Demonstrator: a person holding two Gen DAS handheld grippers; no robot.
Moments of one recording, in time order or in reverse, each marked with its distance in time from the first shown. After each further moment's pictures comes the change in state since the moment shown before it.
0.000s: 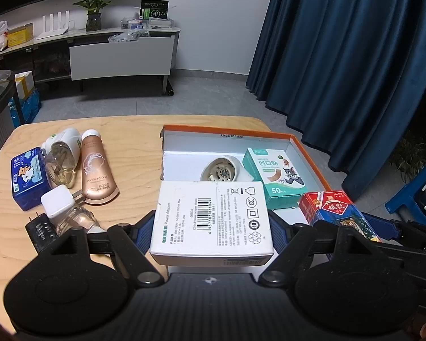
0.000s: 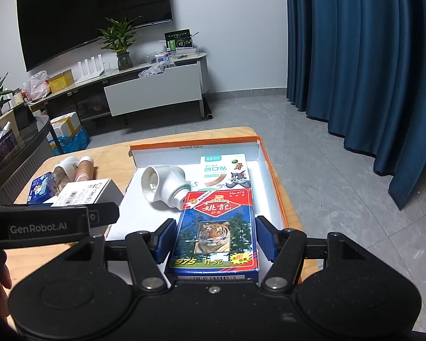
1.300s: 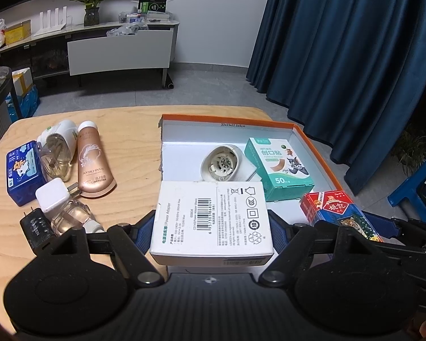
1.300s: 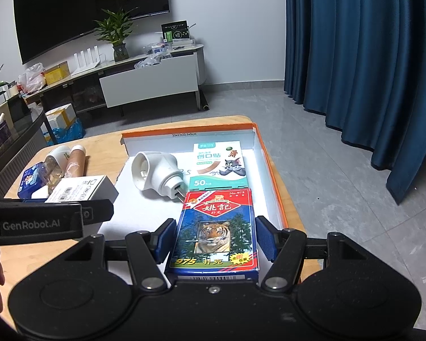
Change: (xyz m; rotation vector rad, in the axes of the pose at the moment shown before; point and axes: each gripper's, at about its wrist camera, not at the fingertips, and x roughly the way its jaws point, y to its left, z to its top) left arm 0.009 0.001 -0.003 0.007 0.029 0.006; right arm 0.011 -0.001 -0.005 -0.010 0.032 -0.020
